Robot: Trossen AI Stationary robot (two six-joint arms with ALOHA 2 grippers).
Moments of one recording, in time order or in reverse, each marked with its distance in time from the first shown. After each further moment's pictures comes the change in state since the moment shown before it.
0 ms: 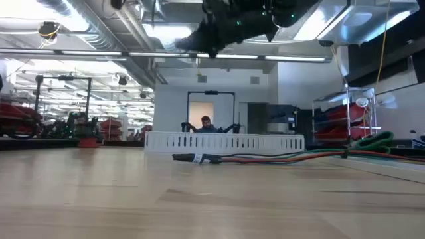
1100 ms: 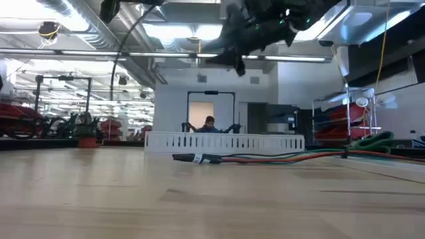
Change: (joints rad) left arm 0.000 0.012 0.000 -0.168 -0.047 0.038; right arm -0.139 -0.165 -0.105 -0.054 -0.169 0.487
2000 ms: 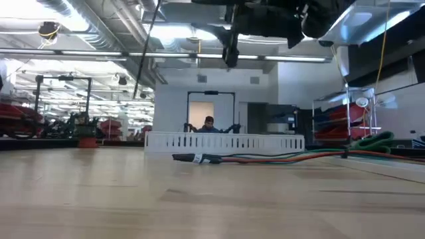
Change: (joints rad) left arm 0.000 0.012 0.000 0.403 0.026 0.539; right arm 0.238 0.031 -0.235 0.578 0.075 0.533
